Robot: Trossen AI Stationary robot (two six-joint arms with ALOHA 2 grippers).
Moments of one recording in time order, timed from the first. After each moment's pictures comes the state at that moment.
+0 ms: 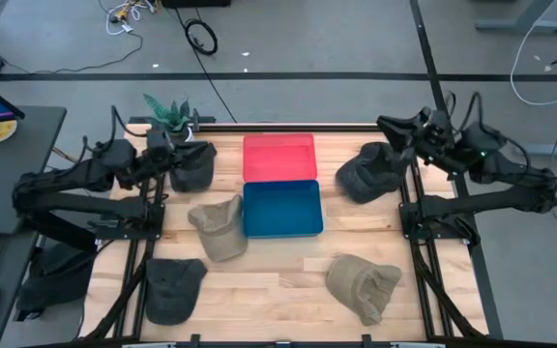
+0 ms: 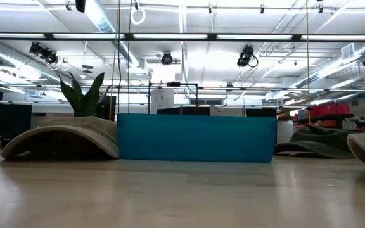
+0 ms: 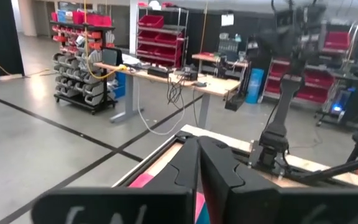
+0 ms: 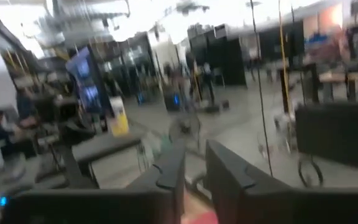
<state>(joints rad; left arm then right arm) 0.07 0.66 0.84 -0.17 -0.40 -0.12 -0.08 0.68 1.01 -0.22 0.43 0.16</state>
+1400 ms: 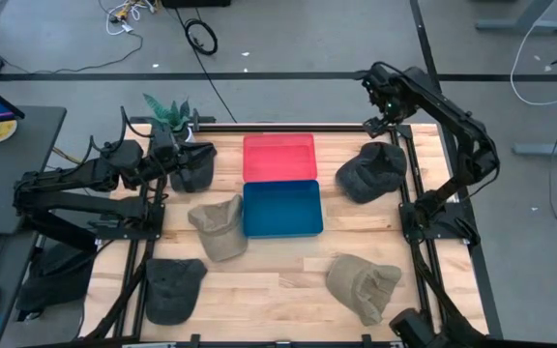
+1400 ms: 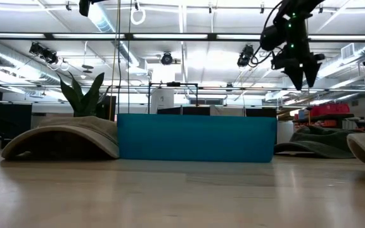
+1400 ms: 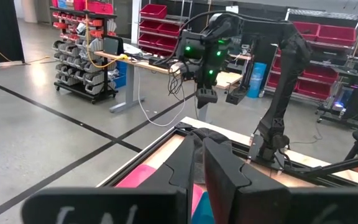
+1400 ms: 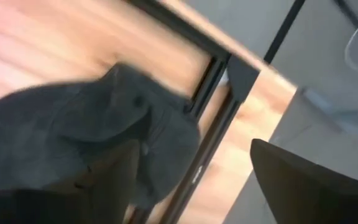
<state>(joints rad) 0.07 0.69 0.84 -0.17 -0.41 -0.16 -0.94 1.56 1.52 -1.45 0.33 0.09</state>
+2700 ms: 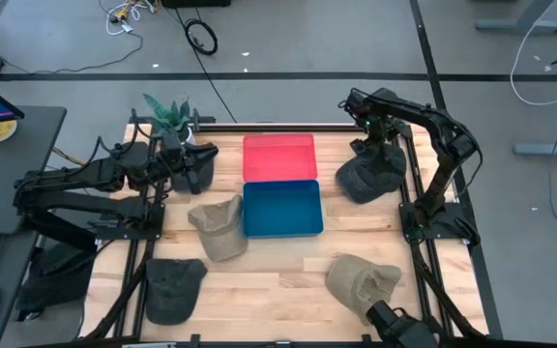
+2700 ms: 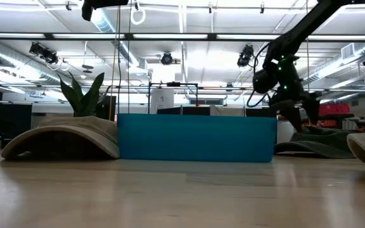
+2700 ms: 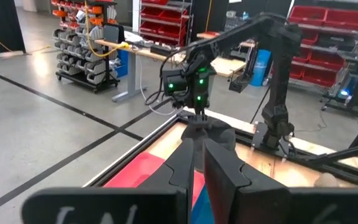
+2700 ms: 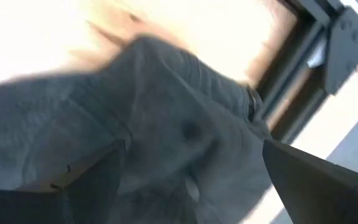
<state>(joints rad) 0.07 0.73 0.83 -0.18 -0.41 -0.17 -0.95 1.78 1.28 -1.24 0.26 0.18</state>
